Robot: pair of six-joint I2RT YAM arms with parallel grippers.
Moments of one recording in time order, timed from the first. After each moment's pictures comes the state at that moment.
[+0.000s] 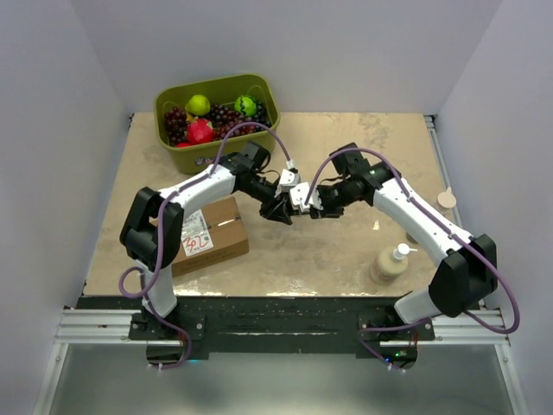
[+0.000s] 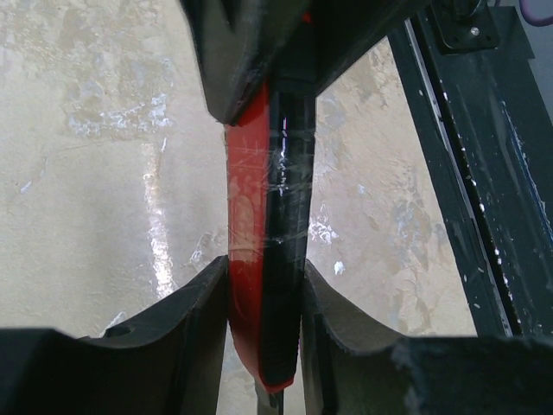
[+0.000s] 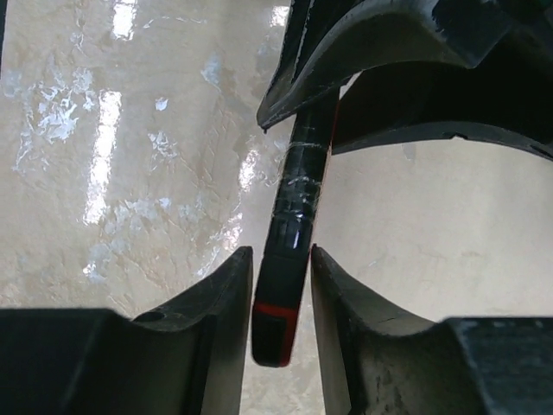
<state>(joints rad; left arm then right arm) -0.55 1.88 1.41 -0.61 1.03 0.81 0.50 1.47 1.28 -0.91 -0.56 -1.24</state>
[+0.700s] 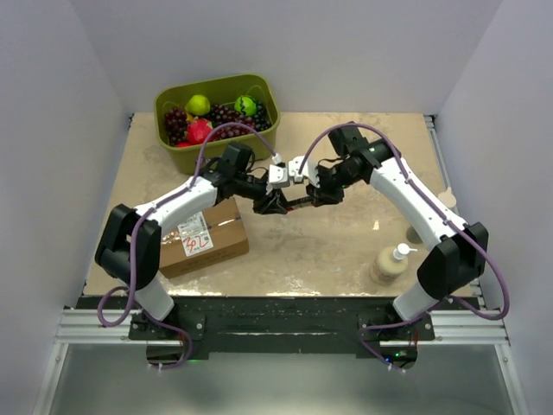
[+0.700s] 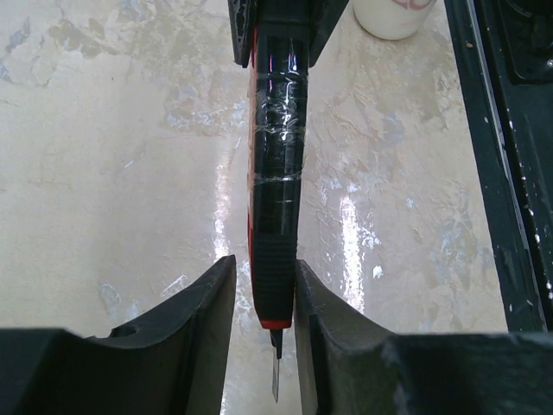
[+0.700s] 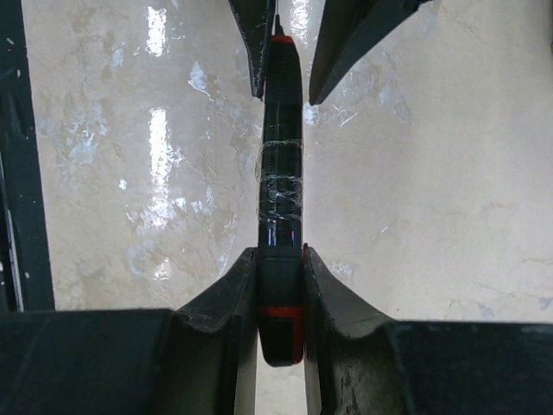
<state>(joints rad) -0.52 1.68 1.21 -0.31 0.91 0.64 0.48 1.59 1.53 -1.08 -0.53 -1.03</state>
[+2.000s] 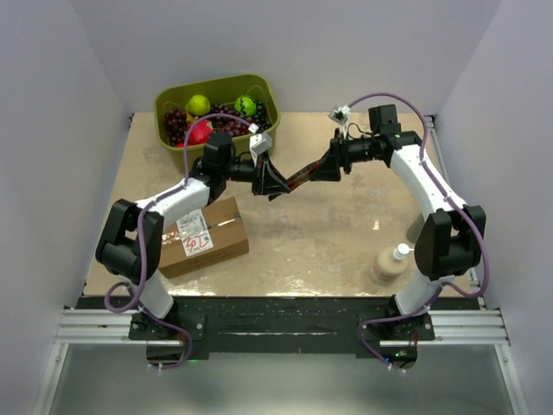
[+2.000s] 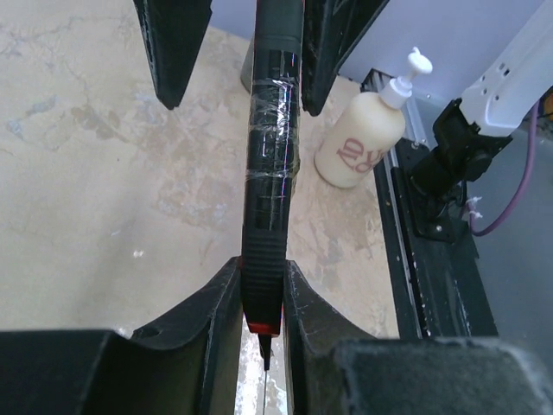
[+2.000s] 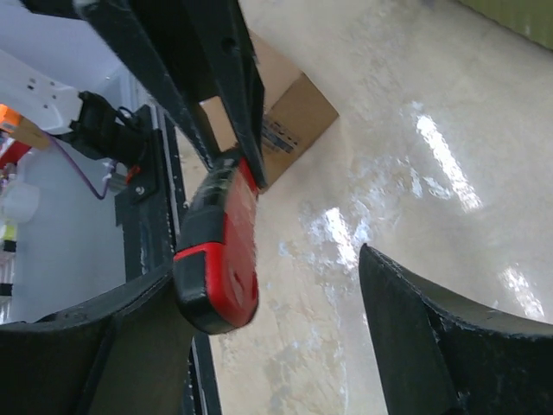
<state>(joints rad) -0.42 1.70 1.11 0.30 1.13 -0.10 0.17 1.71 1.53 -0.72 -1.12 -0.29</state>
